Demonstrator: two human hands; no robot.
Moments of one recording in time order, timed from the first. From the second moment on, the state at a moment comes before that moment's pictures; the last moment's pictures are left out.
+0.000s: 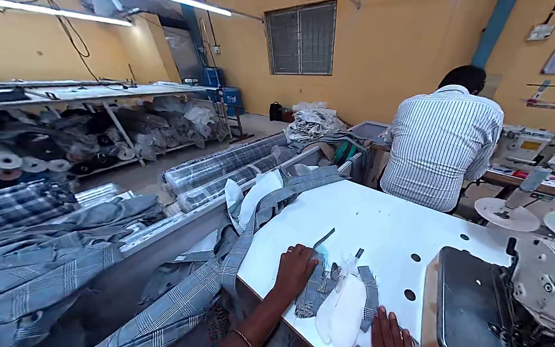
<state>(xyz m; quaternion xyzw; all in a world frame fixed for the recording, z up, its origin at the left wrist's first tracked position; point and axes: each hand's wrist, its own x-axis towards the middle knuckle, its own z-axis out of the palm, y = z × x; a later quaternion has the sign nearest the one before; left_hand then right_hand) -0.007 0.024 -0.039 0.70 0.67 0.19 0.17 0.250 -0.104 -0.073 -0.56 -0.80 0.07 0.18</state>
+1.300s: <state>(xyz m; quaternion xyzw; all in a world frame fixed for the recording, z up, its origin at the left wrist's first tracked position) -0.021 0.053 -0.050 0.66 0.66 0.30 0.20 0.243 -0.041 -0.040 -0.47 -0.85 0.09 0.25</state>
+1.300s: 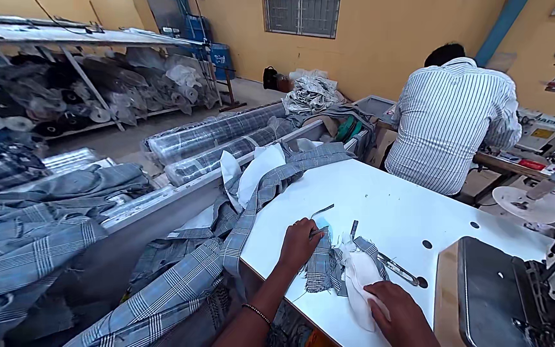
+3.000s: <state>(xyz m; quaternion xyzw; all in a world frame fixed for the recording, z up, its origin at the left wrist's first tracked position) -0.023 0.054 -0.046 0.66 0.66 0.28 0.23 0.252 -0.094 0.008 -0.64 -0.71 0.25 0.17</state>
